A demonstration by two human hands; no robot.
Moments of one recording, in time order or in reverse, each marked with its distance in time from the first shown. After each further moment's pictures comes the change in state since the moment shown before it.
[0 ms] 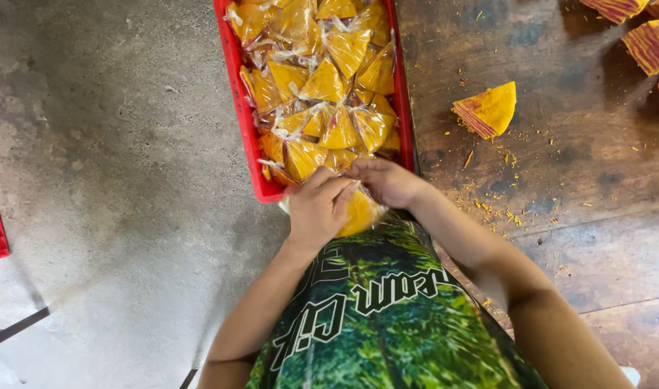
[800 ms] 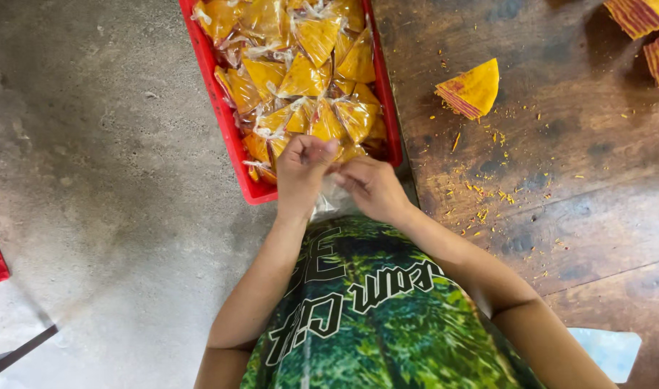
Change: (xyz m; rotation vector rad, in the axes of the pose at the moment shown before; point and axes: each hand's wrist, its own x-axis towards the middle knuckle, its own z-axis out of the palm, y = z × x) left_hand 0.016 -0.042 0.035 -0.924 0.107 -0.712; right_hand -0.060 -0.033 0.084 -1.013 0.407 -0.789
